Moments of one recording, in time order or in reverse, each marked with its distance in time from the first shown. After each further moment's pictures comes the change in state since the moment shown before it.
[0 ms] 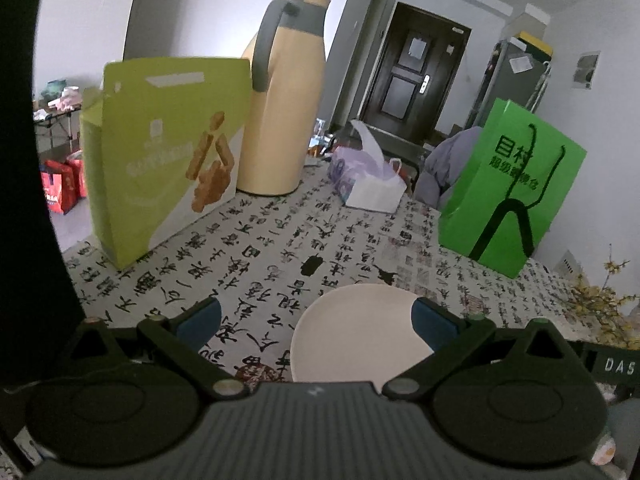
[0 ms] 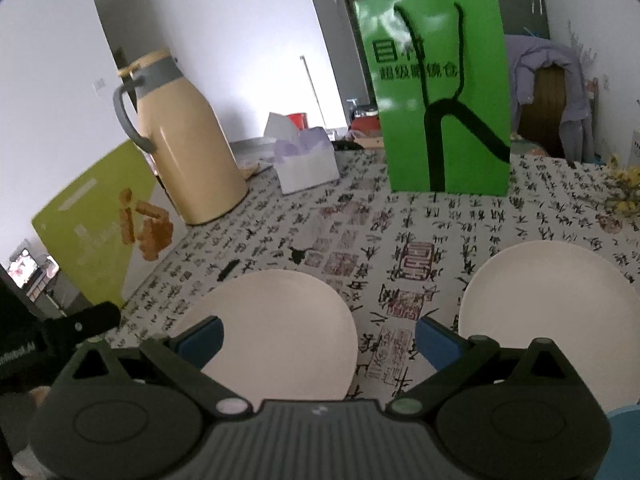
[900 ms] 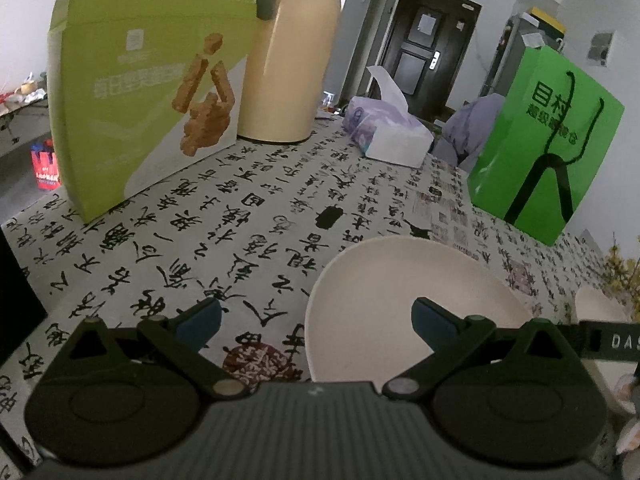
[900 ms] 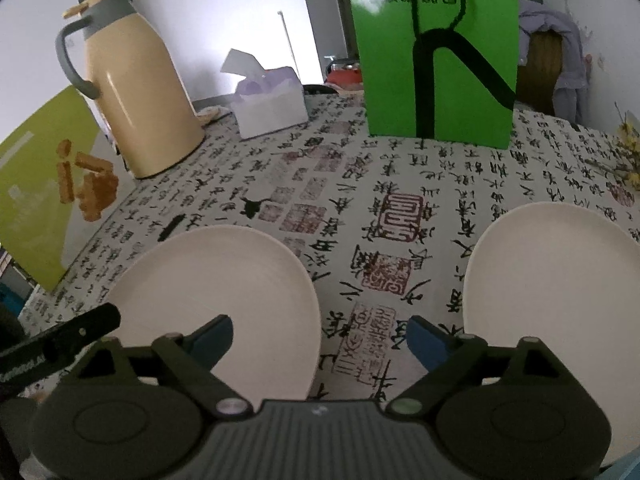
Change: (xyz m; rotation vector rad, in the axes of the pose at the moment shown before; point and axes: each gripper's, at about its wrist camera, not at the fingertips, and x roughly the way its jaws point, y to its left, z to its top) left arm 0.067 0.009 -0.035 0.013 0.060 0.028; right arm 0.067 -0.013 -0.007 -0.004 0.131 -0.092
